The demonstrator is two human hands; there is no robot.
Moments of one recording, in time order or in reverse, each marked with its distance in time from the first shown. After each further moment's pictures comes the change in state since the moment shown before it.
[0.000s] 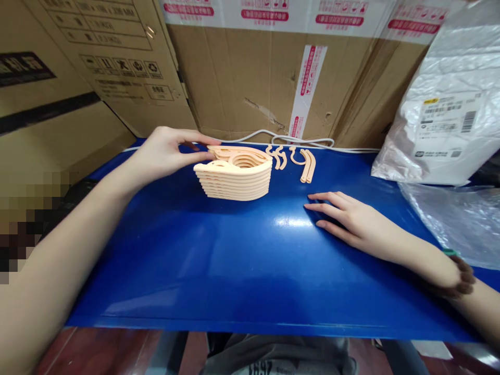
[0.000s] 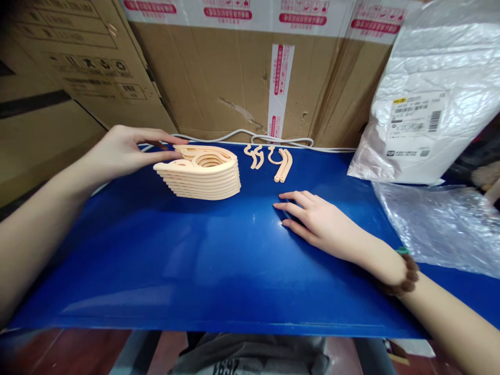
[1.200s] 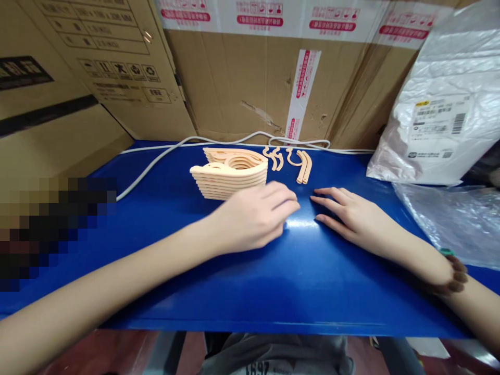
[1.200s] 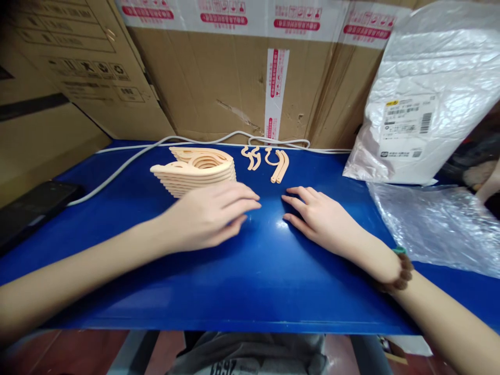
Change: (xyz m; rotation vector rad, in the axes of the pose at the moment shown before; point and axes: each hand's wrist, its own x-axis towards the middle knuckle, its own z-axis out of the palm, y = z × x) left_hand -0.034 0.100 0.086 0.359 -0.044 0.816; right_hand -0.005 0.006 0.001 -0.184 0.050 0.075
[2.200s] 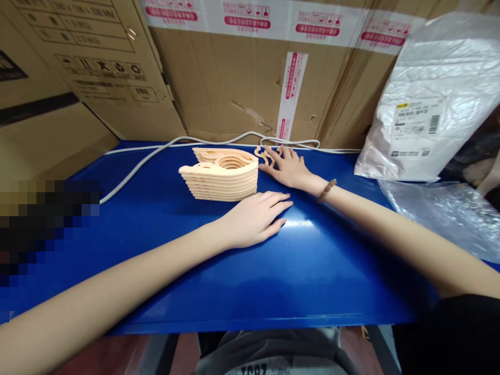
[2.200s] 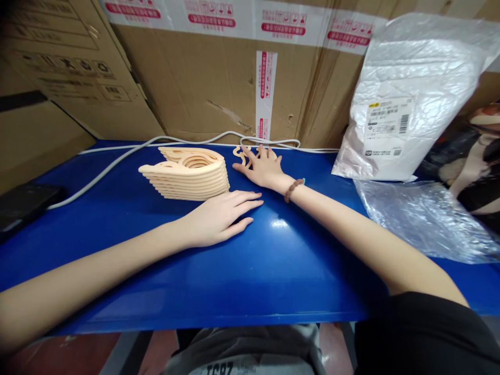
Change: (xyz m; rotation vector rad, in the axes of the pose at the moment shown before) left_hand 0.001 0.008 0.047 -0.217 -0.215 -0.175; right_hand 0.146 0.010 0.039 0.154 -0.063 0.474
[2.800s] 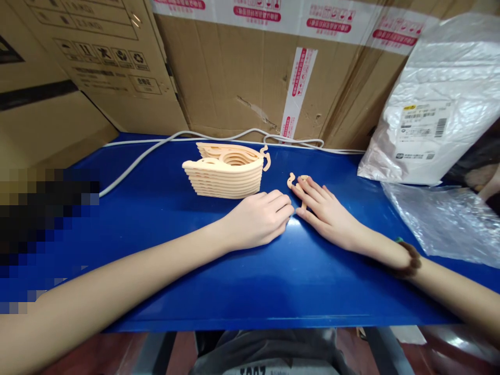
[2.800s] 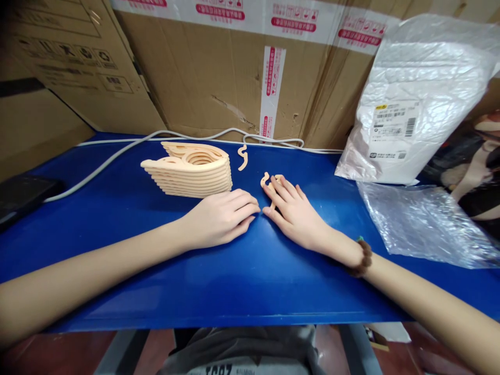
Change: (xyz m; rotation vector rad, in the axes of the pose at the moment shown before) left_hand -0.002 0.007 -0.004 0.176 0.146 0.114; right_hand -0.131 0.030 -0.012 0.068 -0.059 -0.280
